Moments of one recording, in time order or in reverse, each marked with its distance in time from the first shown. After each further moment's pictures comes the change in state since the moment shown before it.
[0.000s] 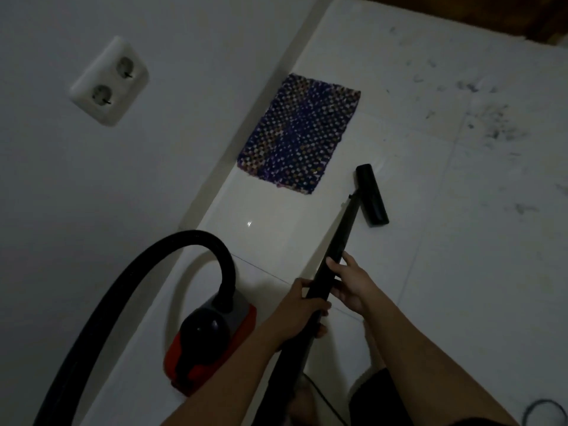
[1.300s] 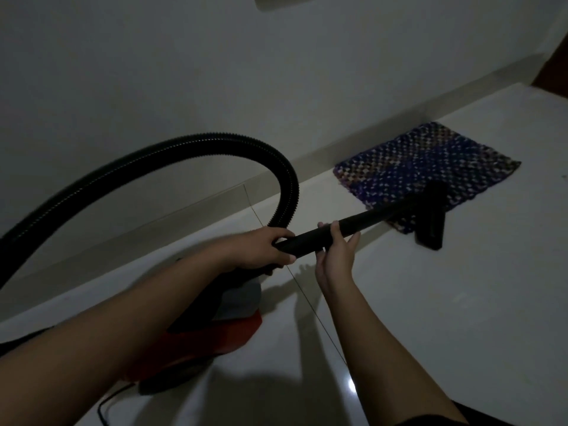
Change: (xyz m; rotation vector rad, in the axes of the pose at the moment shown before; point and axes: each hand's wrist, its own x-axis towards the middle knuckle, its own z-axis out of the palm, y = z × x) left_hand 0.102 -0.105 -0.142 0.516 0.506 0.347; right_hand 0.207 0.121 0.084 0.126 -0.363 -0.386
